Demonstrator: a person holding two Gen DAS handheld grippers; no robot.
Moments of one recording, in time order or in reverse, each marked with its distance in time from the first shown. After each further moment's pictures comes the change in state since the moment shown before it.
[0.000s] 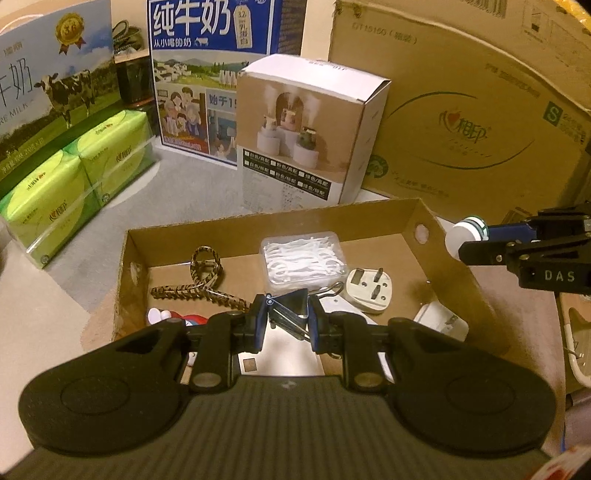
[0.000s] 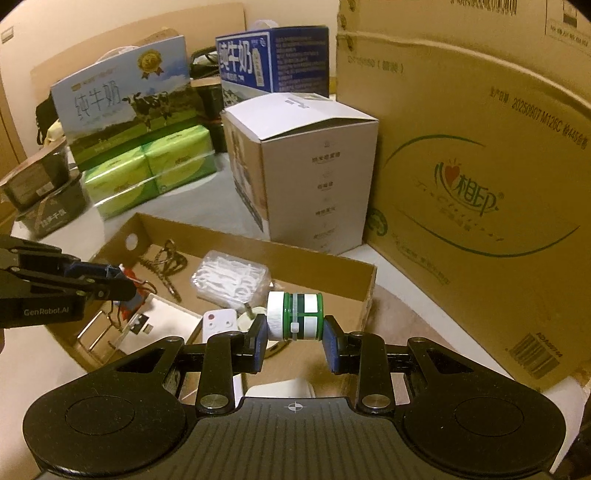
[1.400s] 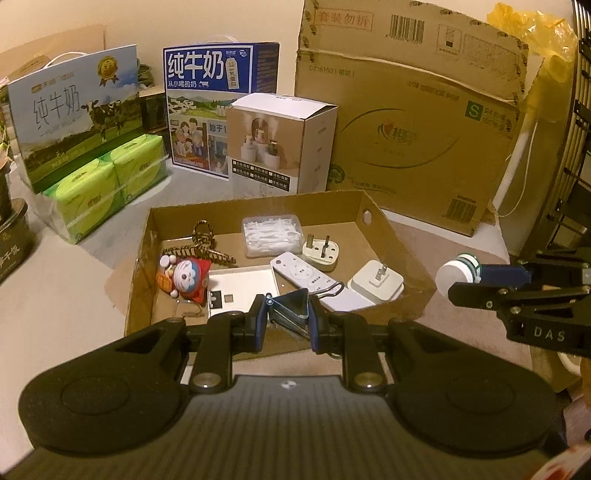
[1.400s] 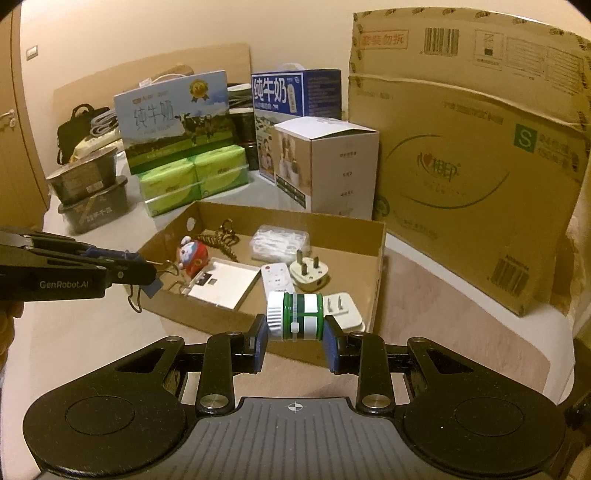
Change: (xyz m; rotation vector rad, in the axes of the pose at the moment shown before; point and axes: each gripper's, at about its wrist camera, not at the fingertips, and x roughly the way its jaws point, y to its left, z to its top) left arm -0.108 -0.045 -0.082 0.017 -0.144 0.013; right arm -0.107 0.069 -0.110 0.009 -0.150 -0.014
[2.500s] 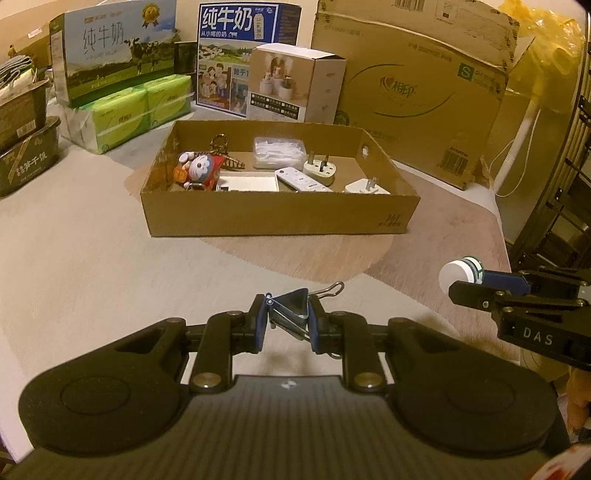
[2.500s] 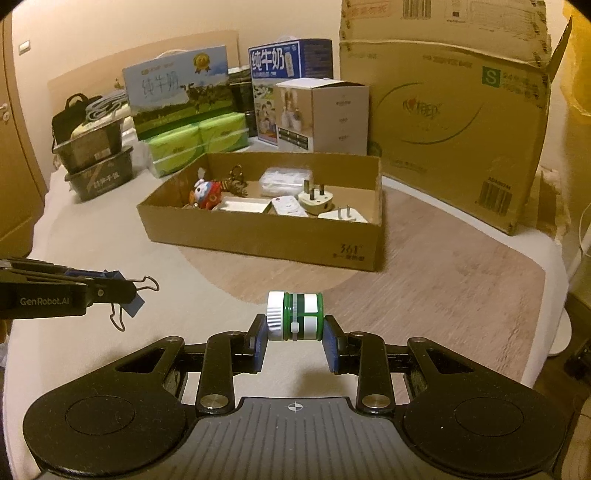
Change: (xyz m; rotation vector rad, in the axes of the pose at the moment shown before) left arm -0.054 -0.020 -0.105 -0.107 0.063 0.026; right arm -0.044 0.037 -0.095 0.060 0.030 -0.038
